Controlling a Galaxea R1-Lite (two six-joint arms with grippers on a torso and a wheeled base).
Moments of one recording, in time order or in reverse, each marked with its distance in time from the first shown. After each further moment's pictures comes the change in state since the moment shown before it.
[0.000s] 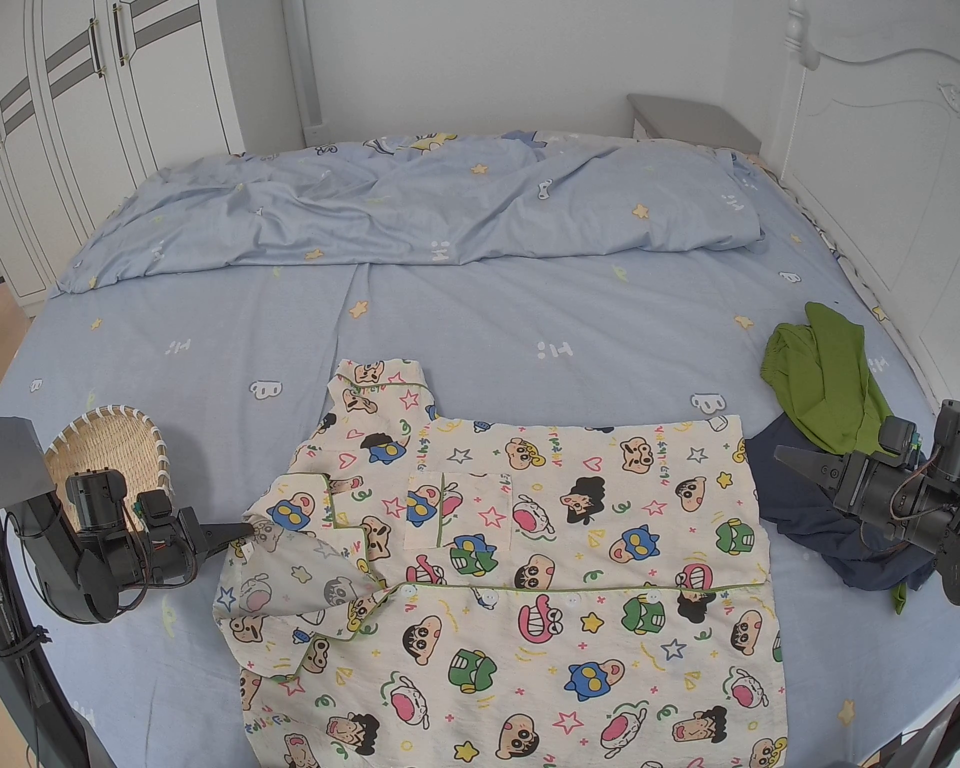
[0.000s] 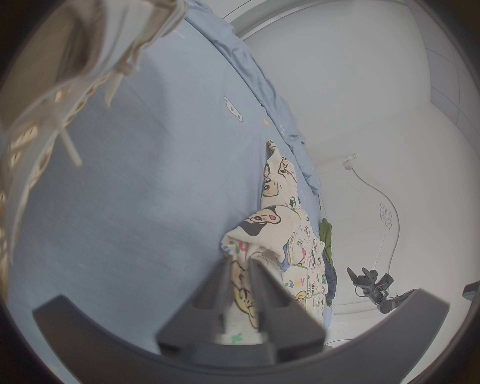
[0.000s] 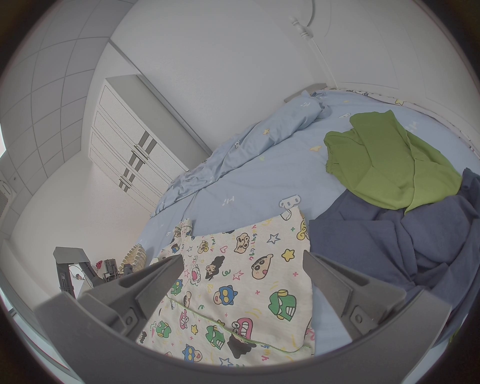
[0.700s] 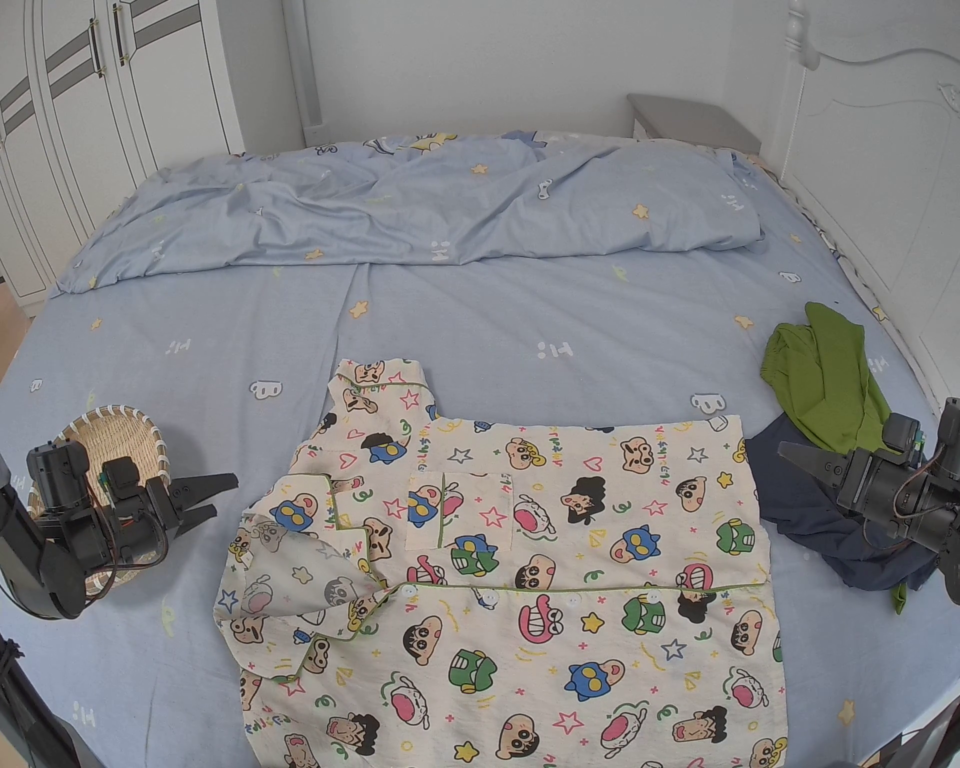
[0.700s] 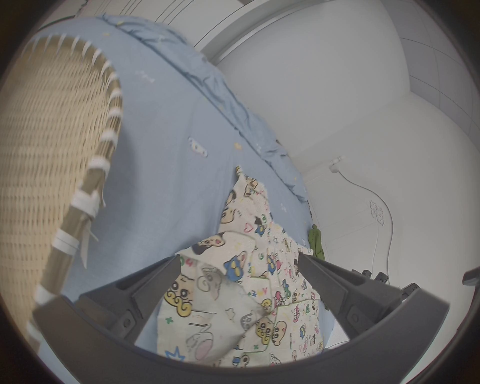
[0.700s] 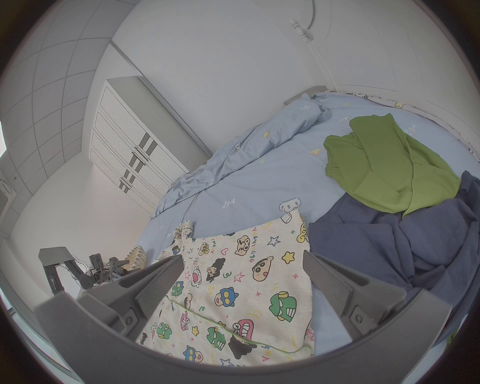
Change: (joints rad) left arm 0.013 -0.222 0.053 0.025 0.011 -0.006; right arm -0.006 -0.013 -0.002 0.002 0.000 0.003
